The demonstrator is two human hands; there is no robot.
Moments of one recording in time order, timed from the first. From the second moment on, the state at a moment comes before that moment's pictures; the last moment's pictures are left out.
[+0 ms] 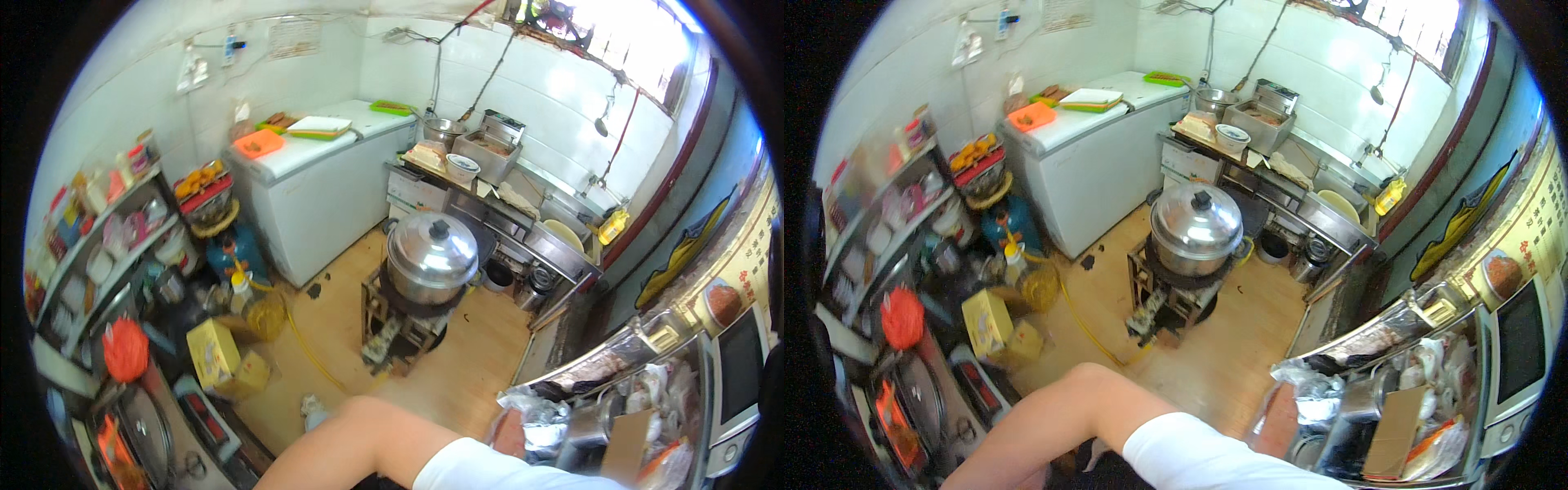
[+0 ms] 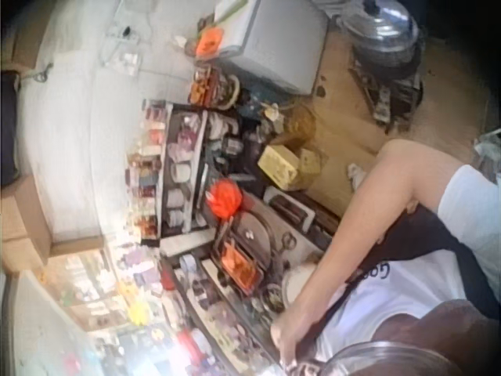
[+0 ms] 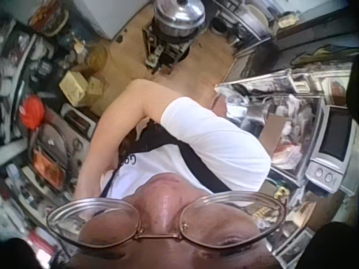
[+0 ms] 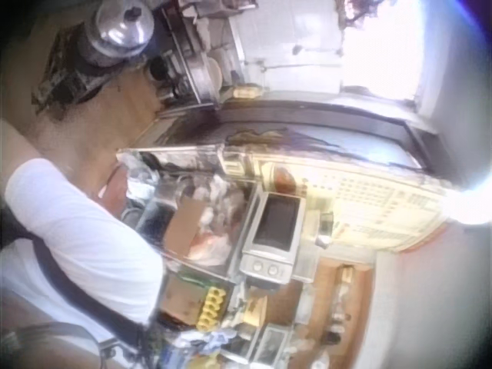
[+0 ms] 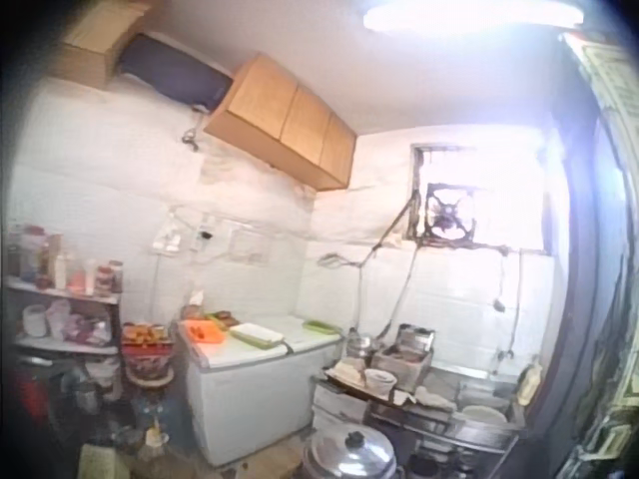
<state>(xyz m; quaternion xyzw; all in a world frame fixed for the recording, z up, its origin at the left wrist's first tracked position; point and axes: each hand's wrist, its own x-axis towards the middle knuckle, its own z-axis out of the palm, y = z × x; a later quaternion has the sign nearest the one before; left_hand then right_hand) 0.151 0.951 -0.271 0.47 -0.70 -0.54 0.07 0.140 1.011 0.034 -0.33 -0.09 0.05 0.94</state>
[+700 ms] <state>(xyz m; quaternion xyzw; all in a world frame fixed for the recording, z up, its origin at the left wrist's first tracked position) 0.018 0.431 -0.201 0.15 -0.87 -0.45 -0.17 -0.146 0.511 0.050 -0.60 0.20 -0.58 0.51</state>
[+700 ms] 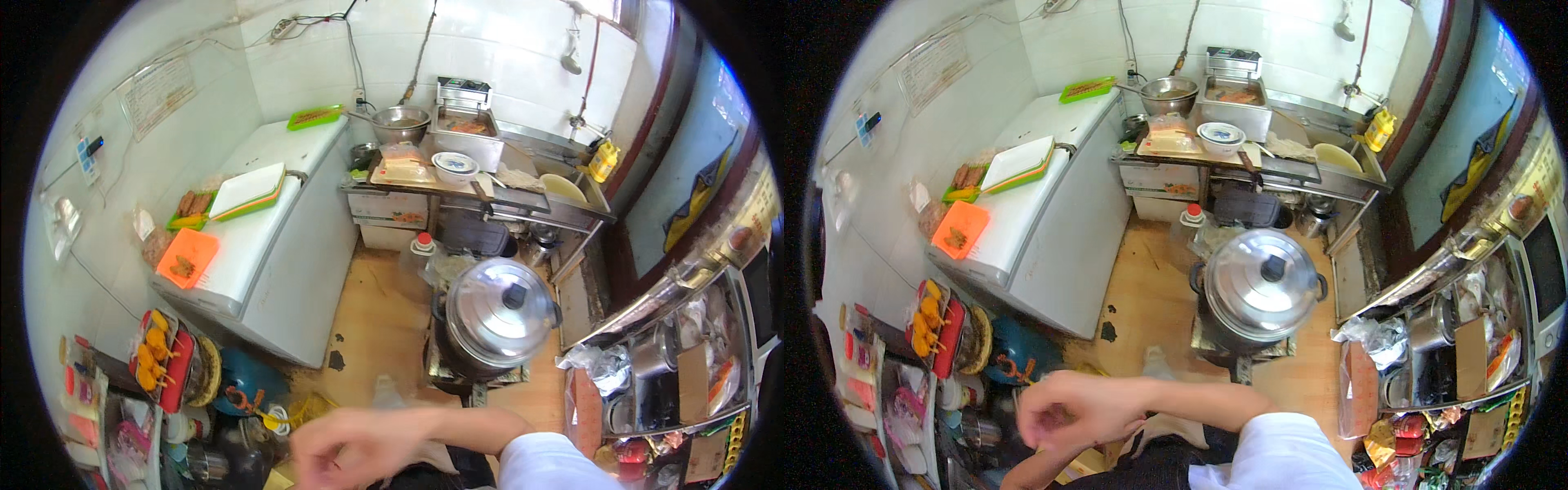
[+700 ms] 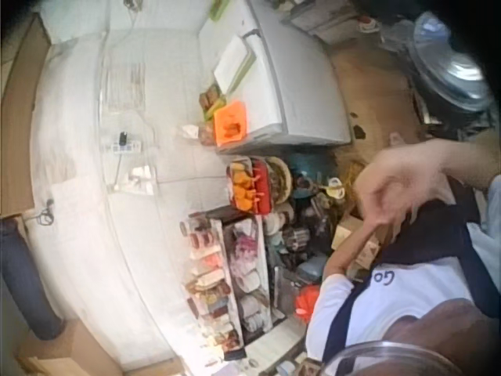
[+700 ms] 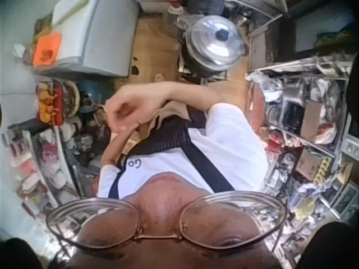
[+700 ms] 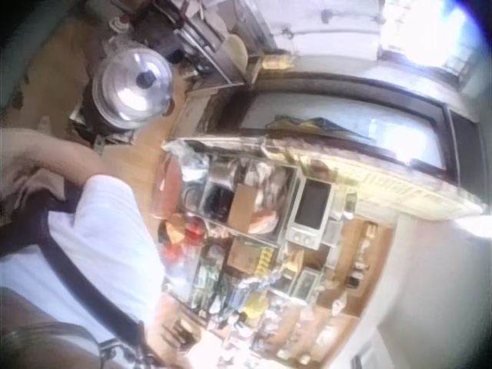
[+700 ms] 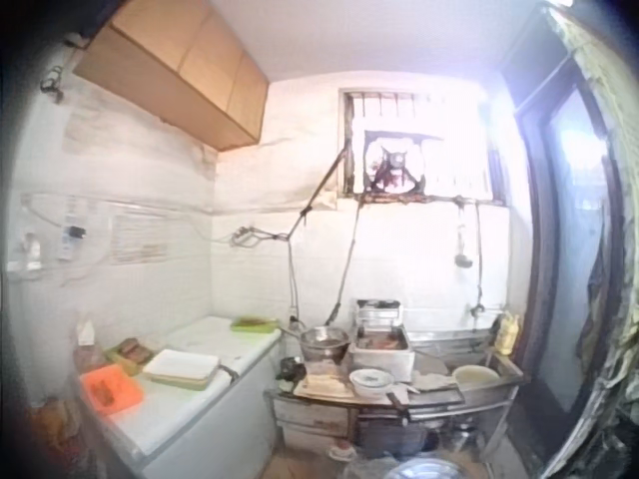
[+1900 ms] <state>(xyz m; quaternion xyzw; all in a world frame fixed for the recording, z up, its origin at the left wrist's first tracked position) -0.515 0.010 -0.856 0.25 -0.88 -0.15 -0.37 -0.459 0.235 -0.715 0.02 0.87 -0.37 0.32</state>
